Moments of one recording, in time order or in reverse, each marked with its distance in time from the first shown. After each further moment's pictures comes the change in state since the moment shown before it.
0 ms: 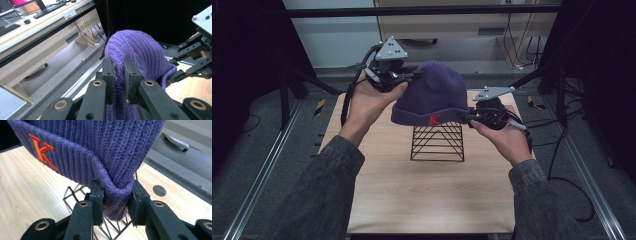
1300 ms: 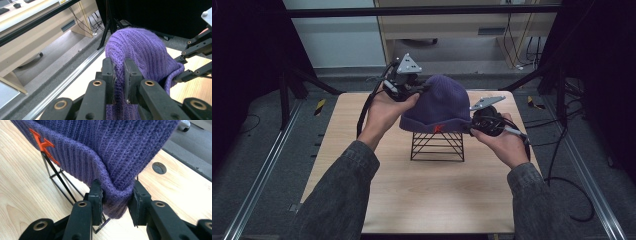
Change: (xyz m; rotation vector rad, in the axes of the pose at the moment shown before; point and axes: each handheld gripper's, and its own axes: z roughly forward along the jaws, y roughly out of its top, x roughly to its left) left arm -0.006 -0.034 0.049 0.078 -0.017 -0.016; right arm -0.007 -0.031 0.027 0.147 -0.029 -0.014
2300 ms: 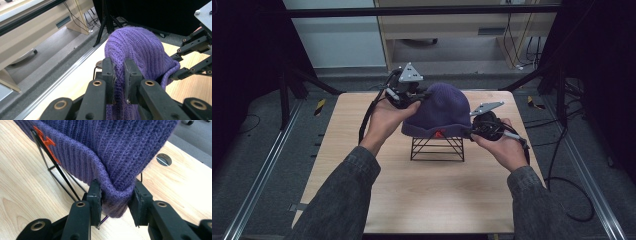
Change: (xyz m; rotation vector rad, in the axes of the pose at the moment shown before) left arm -0.007 -0.017 0.011 0.011 -0.029 -0.013; right arm 0.000 -0.016 0.011 0.030 0.012 0.012
